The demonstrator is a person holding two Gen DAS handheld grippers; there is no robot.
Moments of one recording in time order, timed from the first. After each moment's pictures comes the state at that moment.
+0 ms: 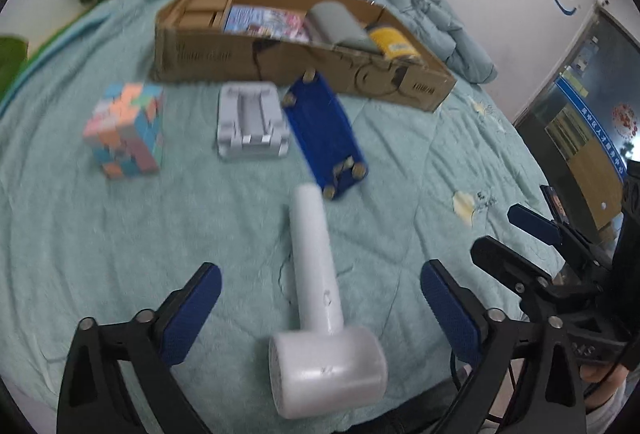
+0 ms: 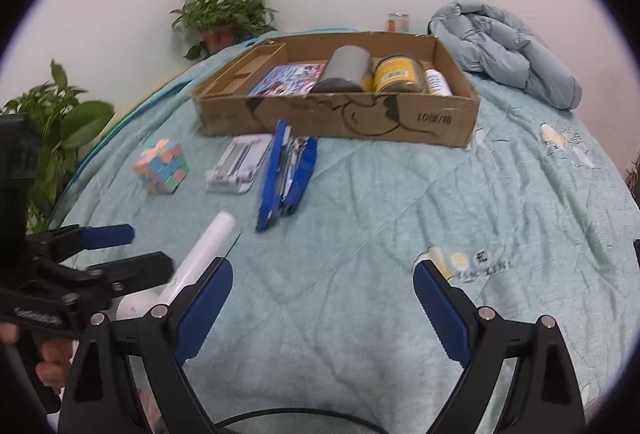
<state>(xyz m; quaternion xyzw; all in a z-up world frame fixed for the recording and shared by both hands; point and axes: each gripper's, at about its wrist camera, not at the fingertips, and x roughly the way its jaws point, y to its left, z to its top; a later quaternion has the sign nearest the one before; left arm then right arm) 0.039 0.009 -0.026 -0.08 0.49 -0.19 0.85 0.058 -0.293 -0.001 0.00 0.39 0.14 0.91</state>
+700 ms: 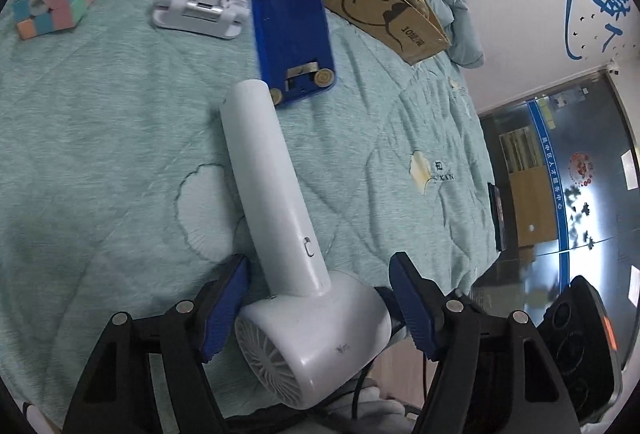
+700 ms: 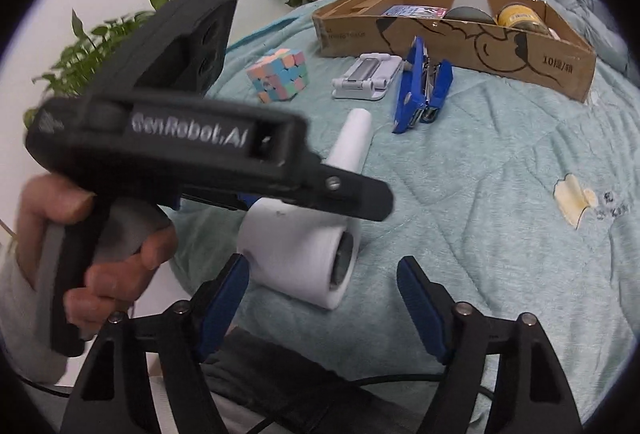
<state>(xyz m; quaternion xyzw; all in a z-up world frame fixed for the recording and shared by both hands) 0.066 -0.014 -0.079 -0.22 0.59 -0.26 0.73 0.015 -0.243 -0.045 -0.01 0.44 0.31 0.84</state>
